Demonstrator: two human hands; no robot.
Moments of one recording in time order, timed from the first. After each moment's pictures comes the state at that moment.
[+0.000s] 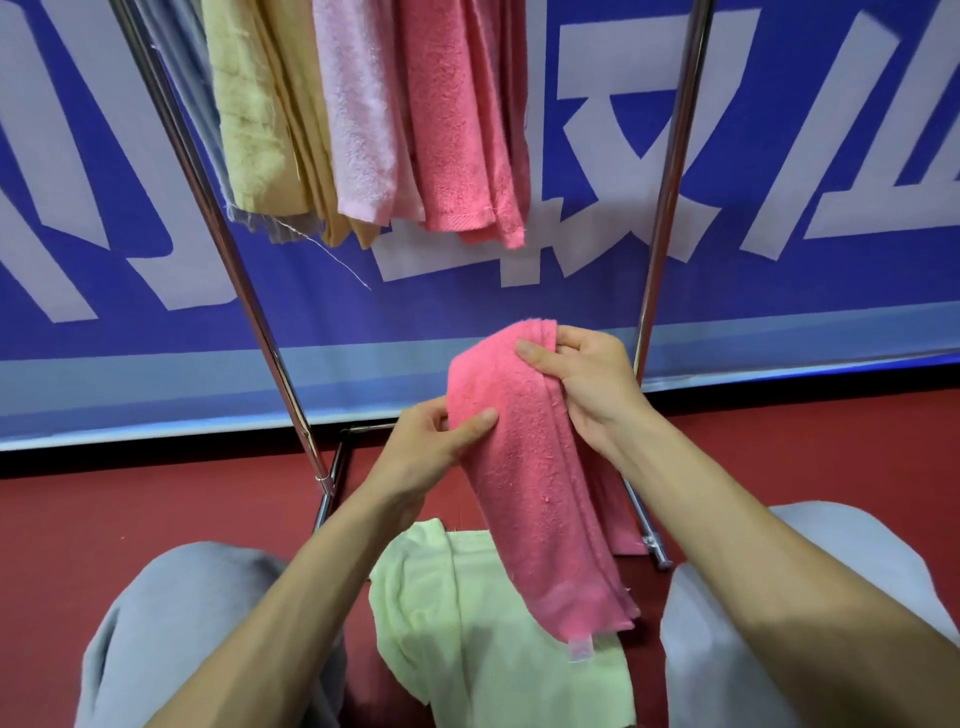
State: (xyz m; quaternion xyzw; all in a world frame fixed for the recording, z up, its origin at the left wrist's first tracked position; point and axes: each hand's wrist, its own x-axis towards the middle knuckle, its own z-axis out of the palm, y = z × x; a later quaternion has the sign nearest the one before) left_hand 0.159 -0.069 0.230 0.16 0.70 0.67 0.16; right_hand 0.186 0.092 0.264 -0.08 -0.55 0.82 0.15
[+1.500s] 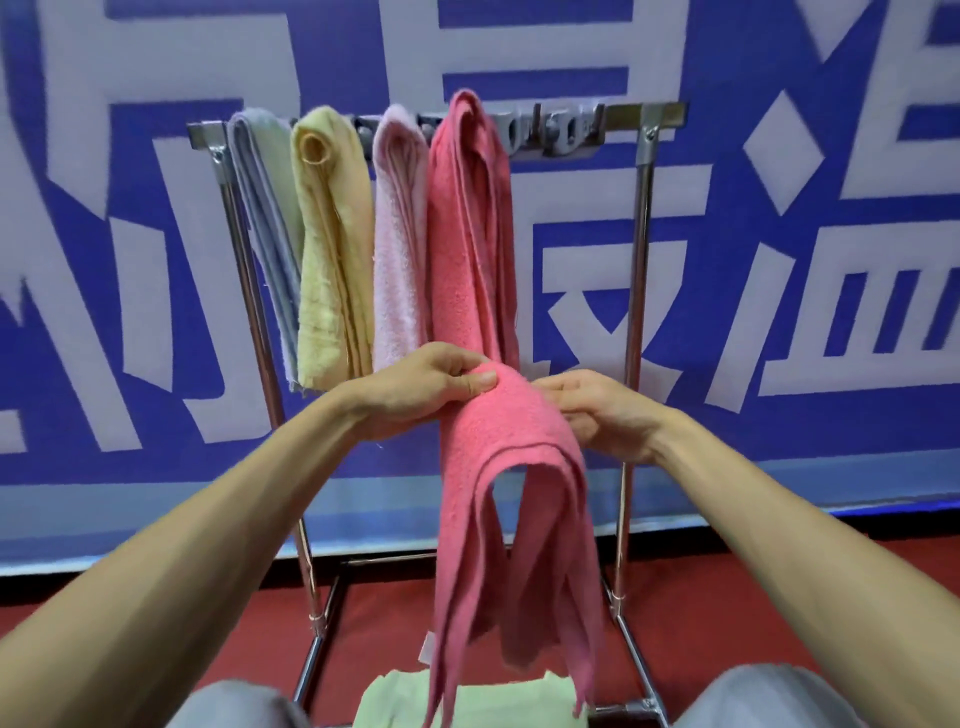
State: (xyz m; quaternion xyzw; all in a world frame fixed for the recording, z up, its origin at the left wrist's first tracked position) left_hand 0.136 -0.062 0.438 0.42 0.73 0.50 0.19; right_hand 0.207 0.137 0.410 0.15 -0.74 0.65 -0.04
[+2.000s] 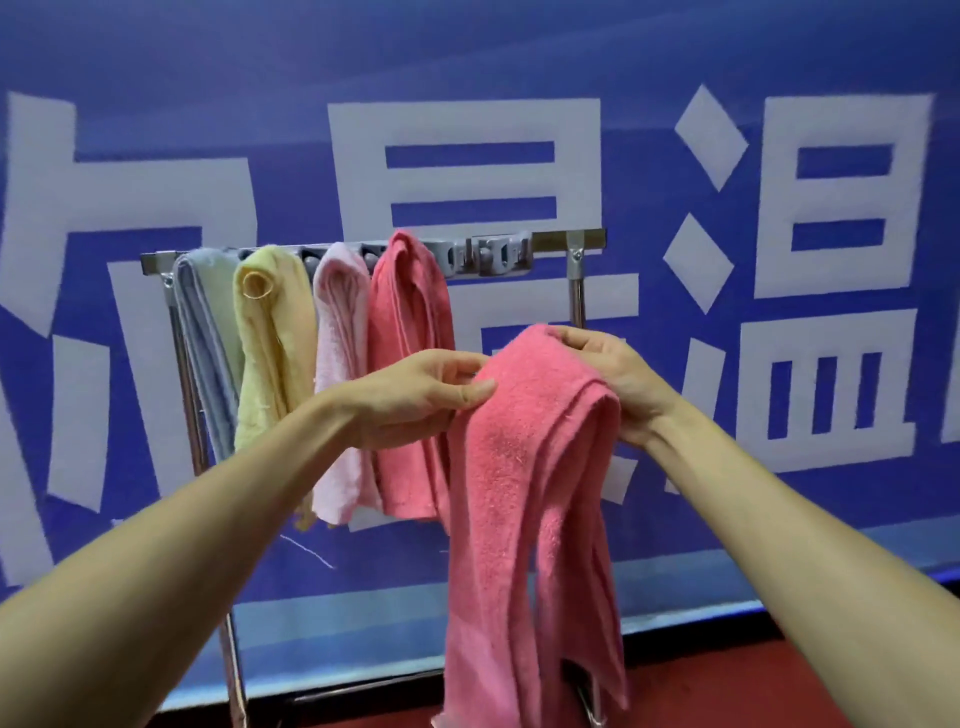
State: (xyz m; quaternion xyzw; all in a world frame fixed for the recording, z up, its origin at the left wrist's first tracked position) left_hand 0.133 0.000 0.536 0.51 0.64 0.52 0.24; right_hand 0.218 0.198 0.521 0.16 -0.64 0.73 0.18
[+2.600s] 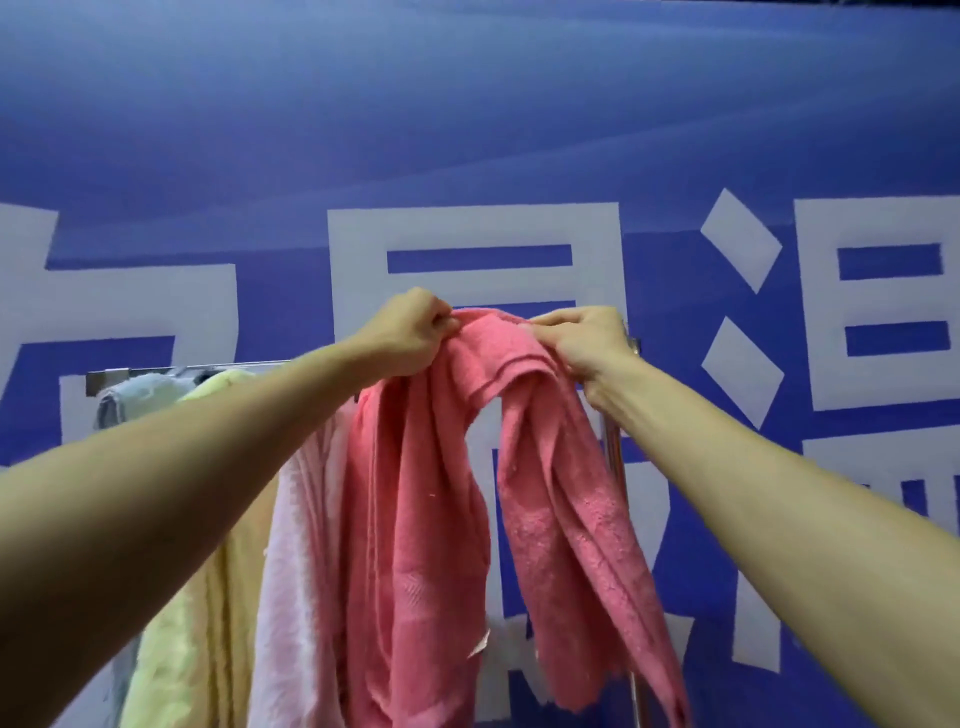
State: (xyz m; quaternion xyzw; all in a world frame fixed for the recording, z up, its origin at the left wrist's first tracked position) left_hand 0.004 0.060 0.699 0.37 0.83 0.19 -0.37; right_hand 0.074 0.226 0.665 -0.01 -0.68 0.59 0.44
